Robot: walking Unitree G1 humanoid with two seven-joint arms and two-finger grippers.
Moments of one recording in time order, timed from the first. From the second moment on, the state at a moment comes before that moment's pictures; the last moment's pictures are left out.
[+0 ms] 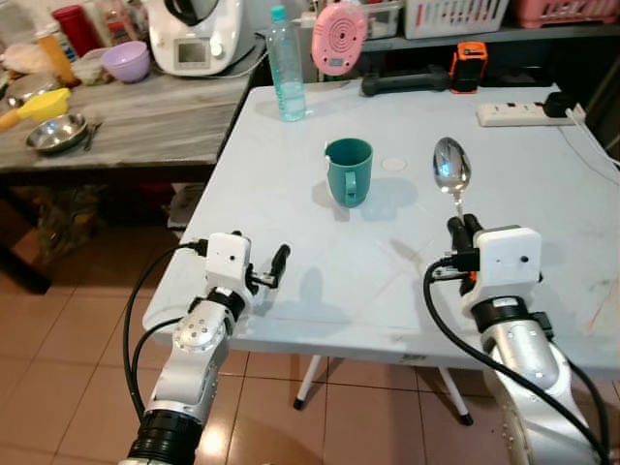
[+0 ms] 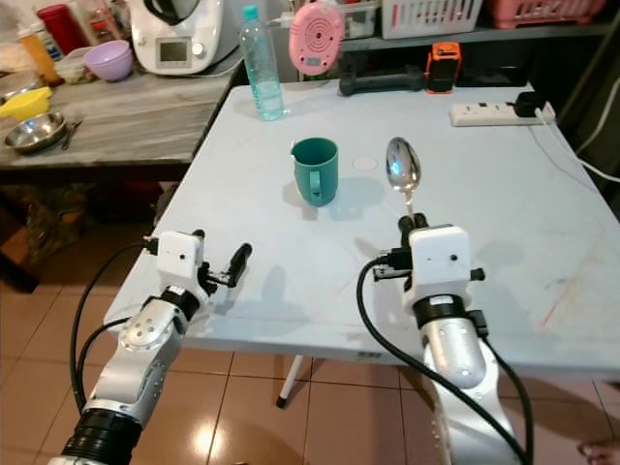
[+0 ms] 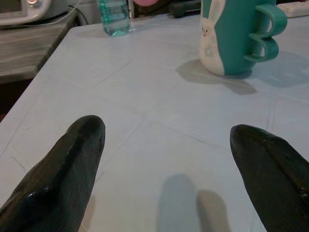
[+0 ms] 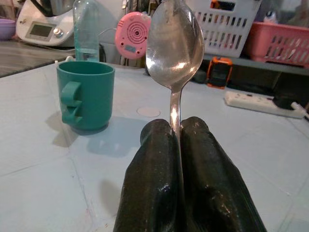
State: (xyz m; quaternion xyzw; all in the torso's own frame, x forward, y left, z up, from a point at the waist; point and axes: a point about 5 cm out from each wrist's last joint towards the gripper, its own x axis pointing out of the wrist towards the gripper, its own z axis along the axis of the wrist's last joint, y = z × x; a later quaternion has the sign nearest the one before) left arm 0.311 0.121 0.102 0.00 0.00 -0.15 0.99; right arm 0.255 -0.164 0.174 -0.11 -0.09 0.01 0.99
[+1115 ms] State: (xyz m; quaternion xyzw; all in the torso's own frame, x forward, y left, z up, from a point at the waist) left arm 0.311 0.125 0.097 0.02 0.00 -0.15 0.99; right arm 0.259 -0.145 0.169 -0.11 -0.09 0.04 0.99
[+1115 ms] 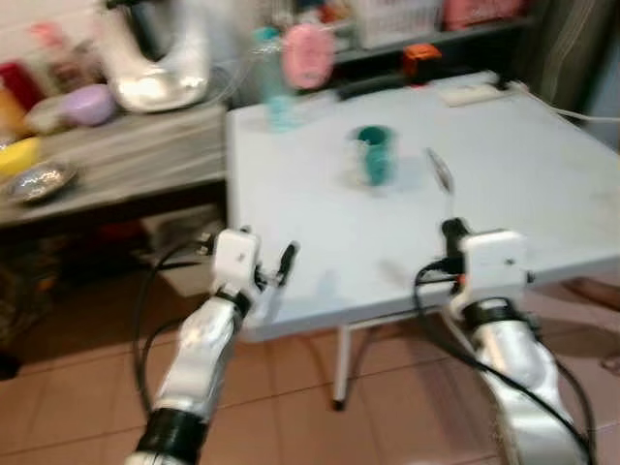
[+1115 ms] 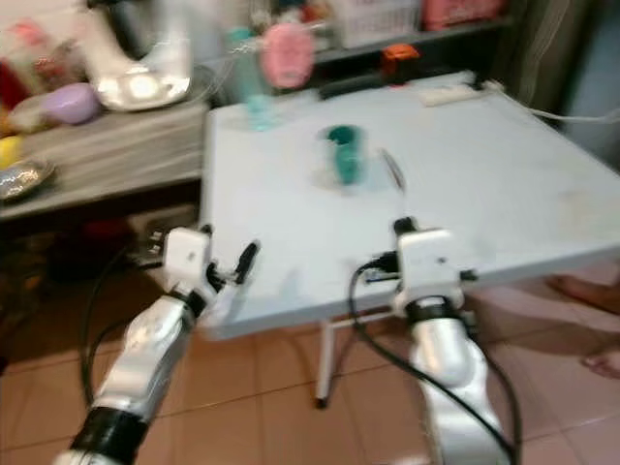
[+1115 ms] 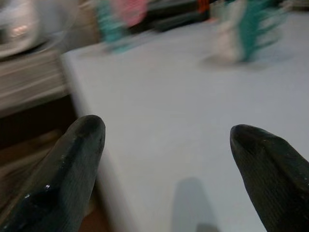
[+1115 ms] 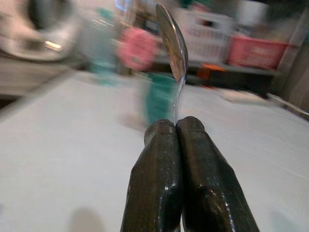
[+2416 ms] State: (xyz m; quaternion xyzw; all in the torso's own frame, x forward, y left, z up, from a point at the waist) left arm 0.312 0.108 0.101 0.00 -0.01 -0.16 0.99; right arm 0.261 -0.155 0.163 -0.12 -0.08 0.02 0.99
